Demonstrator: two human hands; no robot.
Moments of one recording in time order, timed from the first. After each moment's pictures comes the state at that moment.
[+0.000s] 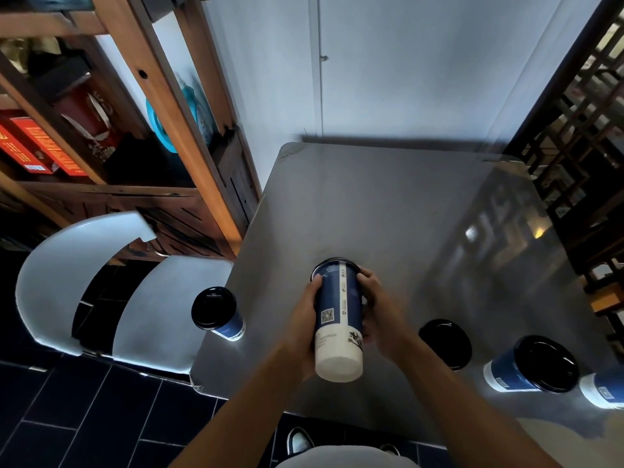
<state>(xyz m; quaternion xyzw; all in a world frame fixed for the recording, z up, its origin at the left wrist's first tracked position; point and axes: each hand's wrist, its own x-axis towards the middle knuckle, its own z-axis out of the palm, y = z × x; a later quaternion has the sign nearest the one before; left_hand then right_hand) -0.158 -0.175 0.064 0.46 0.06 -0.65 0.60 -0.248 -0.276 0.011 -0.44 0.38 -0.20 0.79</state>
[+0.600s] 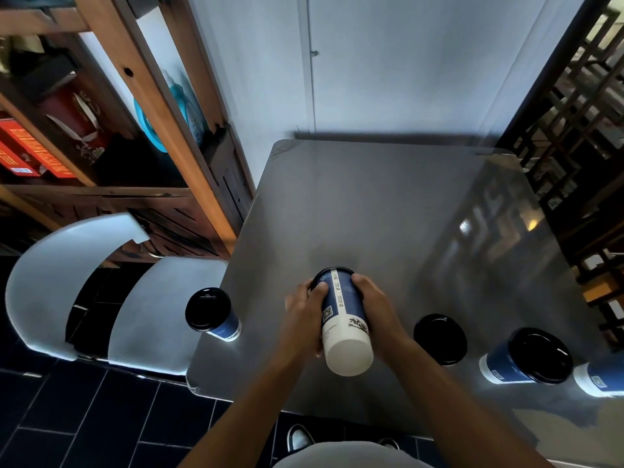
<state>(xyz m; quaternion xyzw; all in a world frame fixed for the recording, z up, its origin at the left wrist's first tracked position) -0.148 -0.183 0.031 0.75 -0.13 -0.39 0.51 -0.236 -0.270 0.006 -0.38 0.47 -0.22 0.76</state>
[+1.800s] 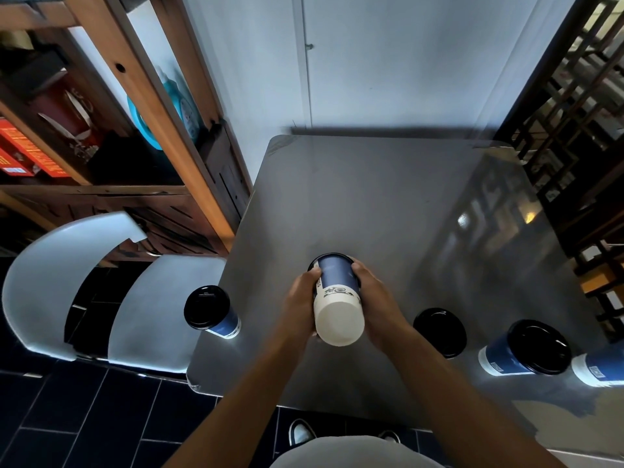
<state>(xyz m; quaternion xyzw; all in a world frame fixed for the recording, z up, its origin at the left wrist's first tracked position) -0.146 -0.191 0.054 0.62 -0.06 -0.49 0.61 -0.231 -0.275 0.025 -0.35 0.43 -0.24 0.80</state>
